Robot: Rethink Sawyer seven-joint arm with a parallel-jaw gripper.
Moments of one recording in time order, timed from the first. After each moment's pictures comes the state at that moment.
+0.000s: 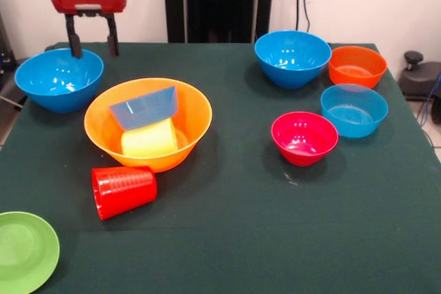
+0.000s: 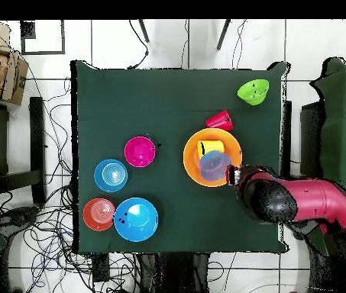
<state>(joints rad) -1.11 -0.80 0.74 1.92 -0.74 0.52 1.78</state>
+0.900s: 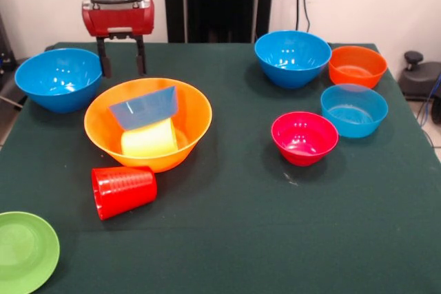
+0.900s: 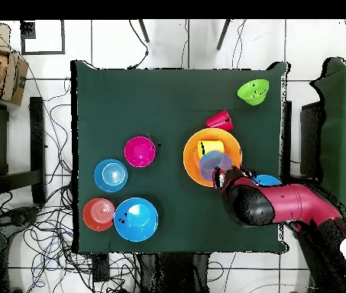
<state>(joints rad) -1.01 -0.74 0.60 1.94 -0.77 0.35 1.78</state>
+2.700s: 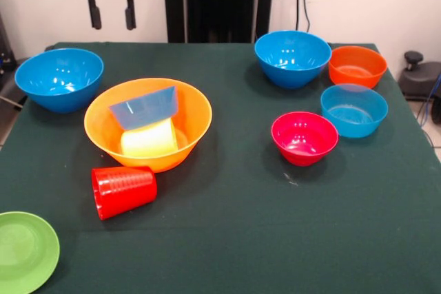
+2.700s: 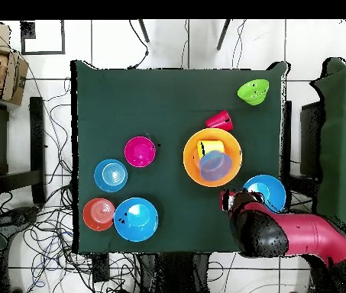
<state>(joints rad) -1.10 -0.94 0.62 2.13 -0.67 0.36 1.78</state>
